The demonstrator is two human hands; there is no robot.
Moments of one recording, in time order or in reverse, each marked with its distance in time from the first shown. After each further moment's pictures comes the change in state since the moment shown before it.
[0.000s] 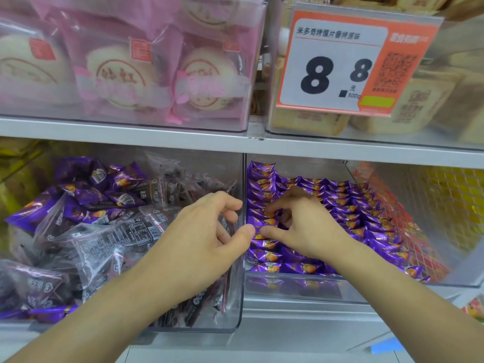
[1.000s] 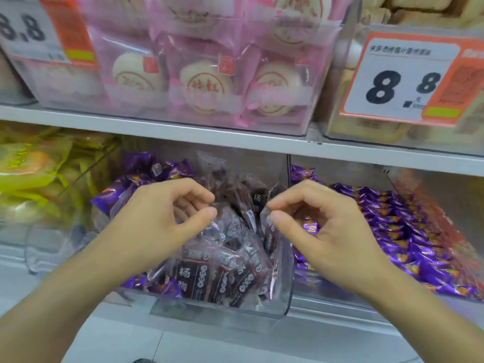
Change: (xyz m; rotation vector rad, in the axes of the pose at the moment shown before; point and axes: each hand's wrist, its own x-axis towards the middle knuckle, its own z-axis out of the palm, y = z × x) left_hand -0.038 -0.036 -0.089 0.124 0.175 0.027; right_hand -0.032 -0.093 -0.020 0.592 0.282 -0.364
